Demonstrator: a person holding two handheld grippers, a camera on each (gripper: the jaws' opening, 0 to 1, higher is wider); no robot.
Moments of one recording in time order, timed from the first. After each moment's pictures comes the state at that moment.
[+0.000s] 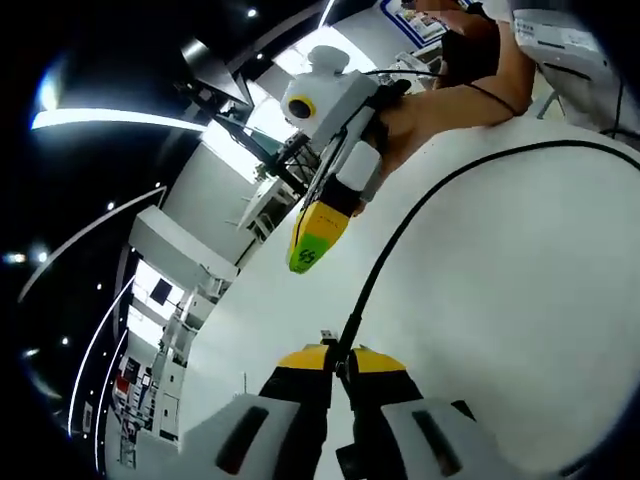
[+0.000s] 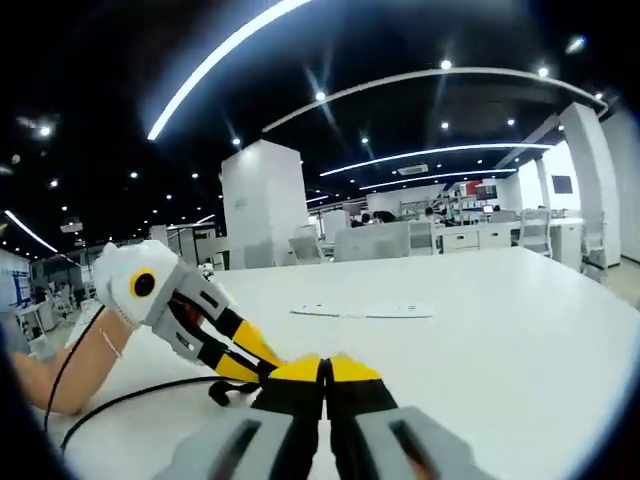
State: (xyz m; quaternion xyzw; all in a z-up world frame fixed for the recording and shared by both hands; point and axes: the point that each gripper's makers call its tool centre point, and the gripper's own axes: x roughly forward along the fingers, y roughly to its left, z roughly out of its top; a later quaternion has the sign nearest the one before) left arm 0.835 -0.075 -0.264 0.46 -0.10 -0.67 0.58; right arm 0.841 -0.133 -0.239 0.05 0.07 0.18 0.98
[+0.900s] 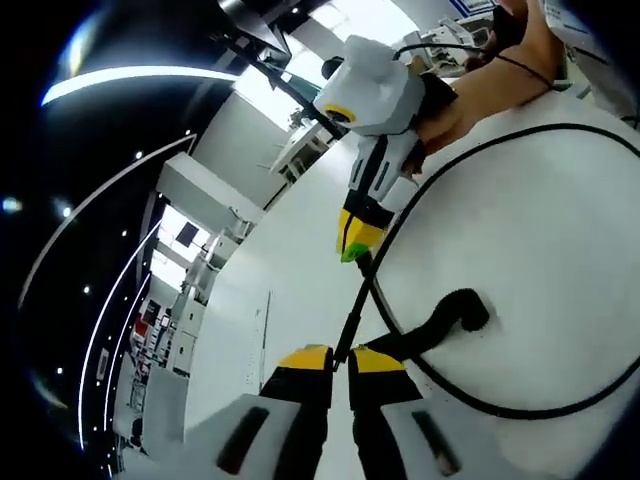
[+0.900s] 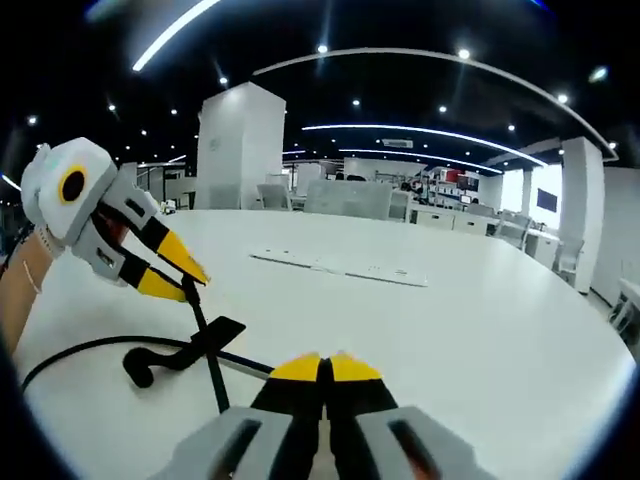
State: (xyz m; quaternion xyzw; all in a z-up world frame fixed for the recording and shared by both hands) left arm 0.897 0.004 -0.267 0.50 -0.03 -0.55 0.67; right arm 0.884 -0.116 -0.302 -0.05 0.17 0.14 0.98
